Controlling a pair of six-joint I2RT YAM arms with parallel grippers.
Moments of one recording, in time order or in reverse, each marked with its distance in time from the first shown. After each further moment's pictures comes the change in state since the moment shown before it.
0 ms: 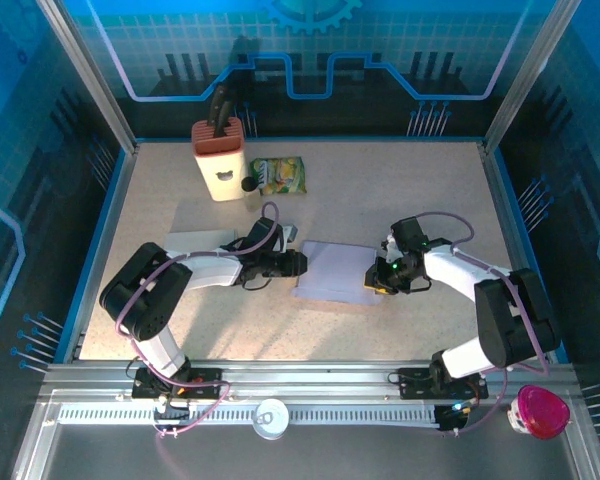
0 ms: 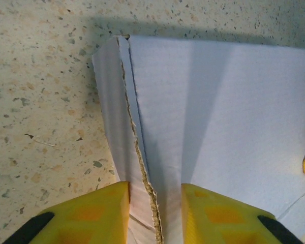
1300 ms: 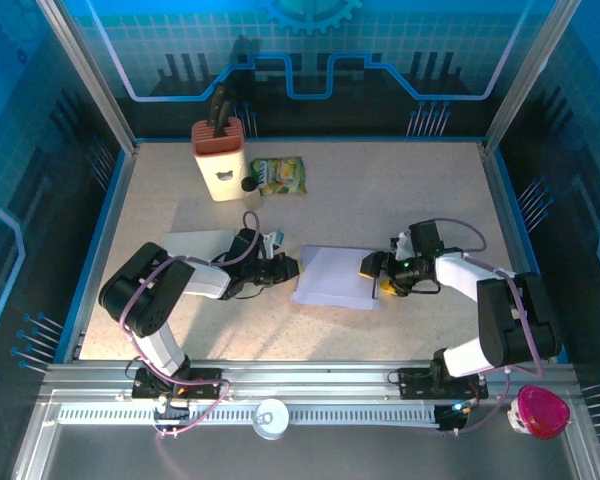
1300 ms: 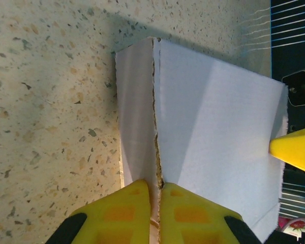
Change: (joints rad) left arm 0.084 0.014 -0.204 0.394 0.211 -0.257; right arm -0.121 -0.010 -0.102 0.253 -0.248 0.047
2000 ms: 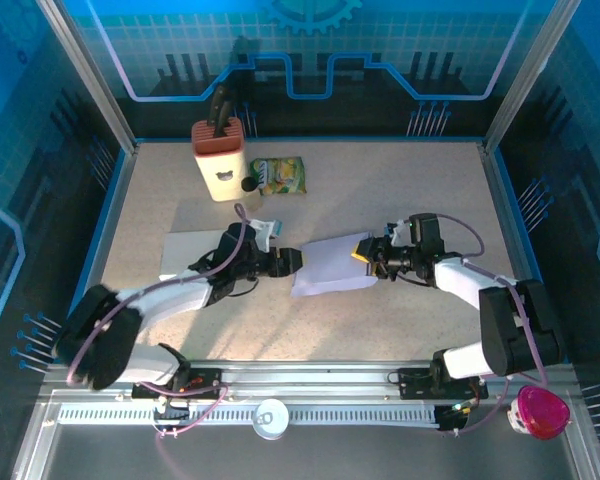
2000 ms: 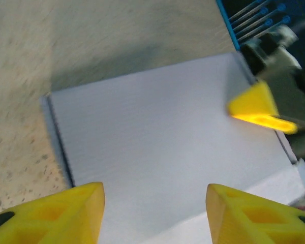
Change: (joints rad) left arm -0.105 -0.411 0.032 -0.292 -0.180 0.275; right arm 0.018 -0.056 -0.016 0.288 -0.177 0.396
